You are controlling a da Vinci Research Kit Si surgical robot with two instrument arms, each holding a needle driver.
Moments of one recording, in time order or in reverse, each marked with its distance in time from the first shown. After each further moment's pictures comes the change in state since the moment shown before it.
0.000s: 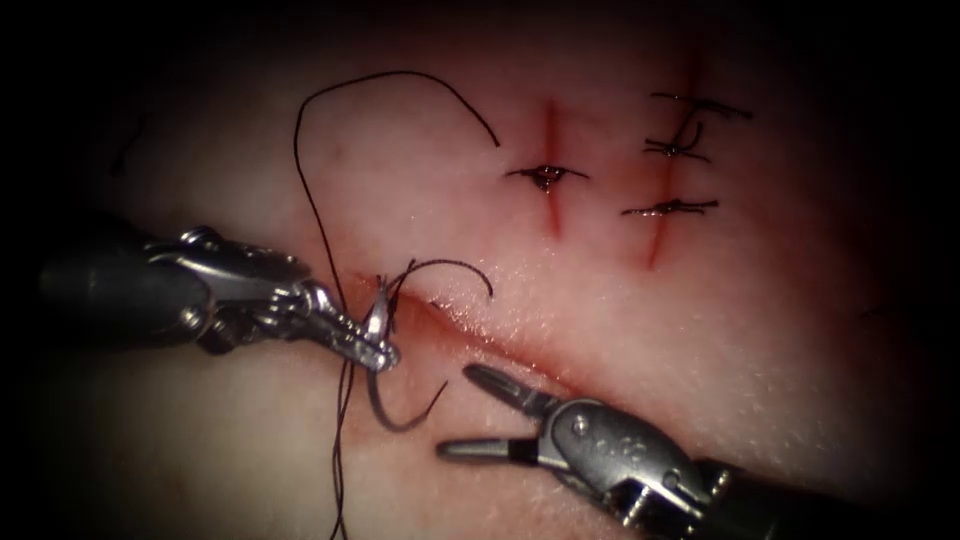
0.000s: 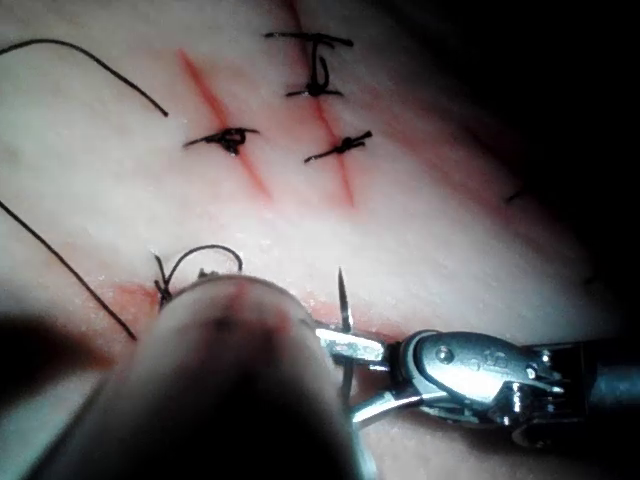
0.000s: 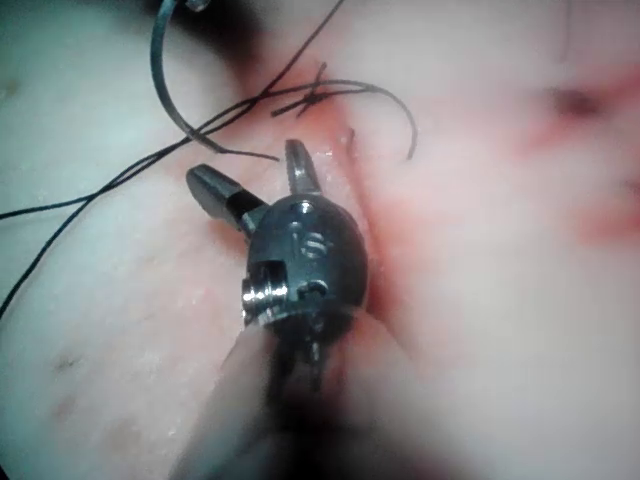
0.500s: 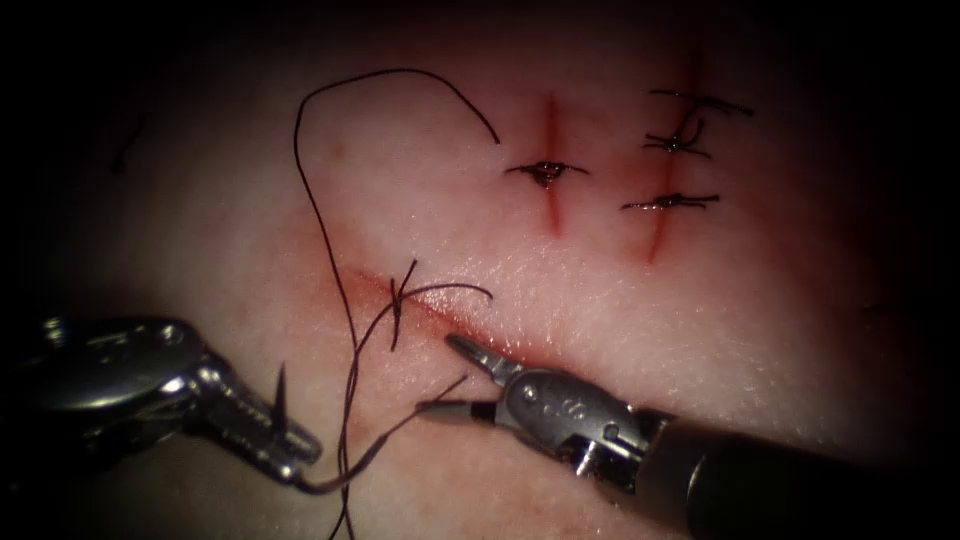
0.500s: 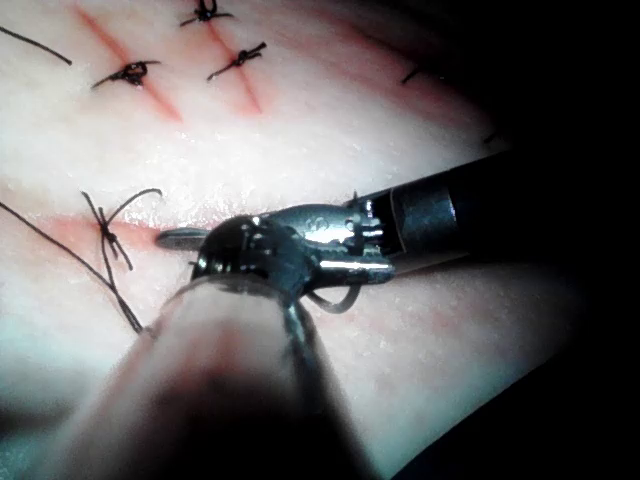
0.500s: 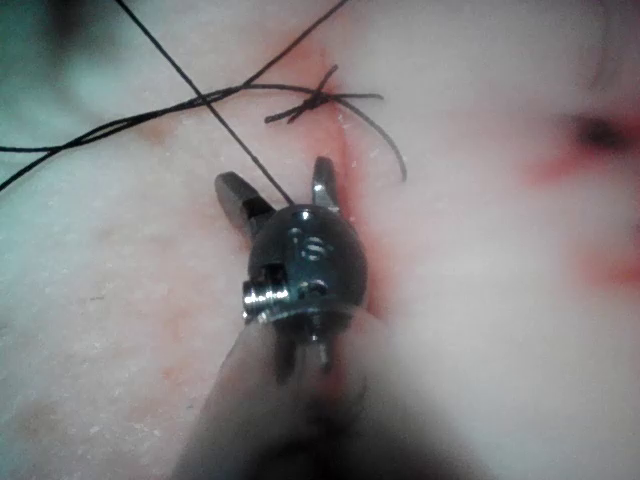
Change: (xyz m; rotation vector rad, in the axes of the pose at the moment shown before) right arm -0.006 0.003 0.004 -0.054 -0.151 -0.161; left arm -0.002 0.012 0.001 0.082 0.001 0.501
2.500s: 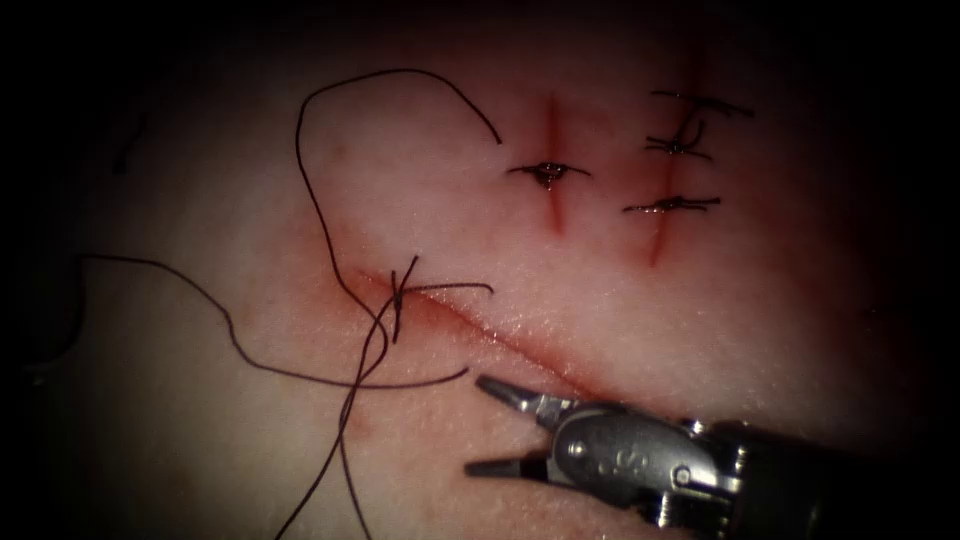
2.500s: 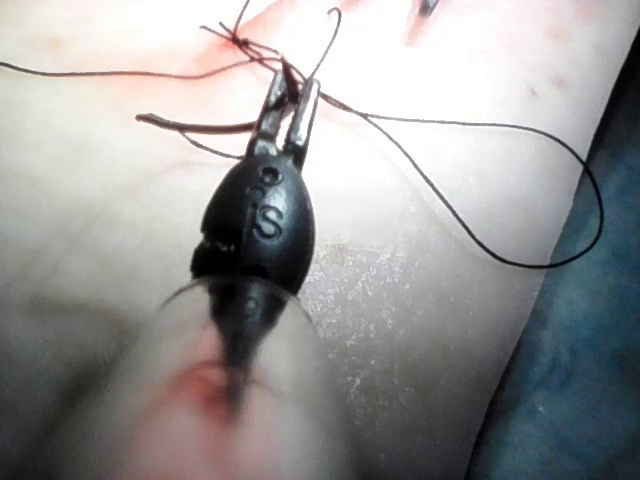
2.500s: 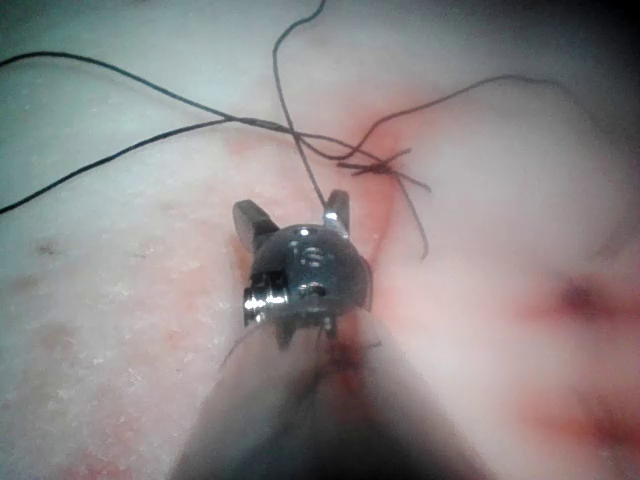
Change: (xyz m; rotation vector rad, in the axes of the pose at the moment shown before) right arm 0.007 -0.001 -0.006 0.022 -0.045 -0.415; left arm -0.006 0.004 -0.016 0.626 0.077 0.593
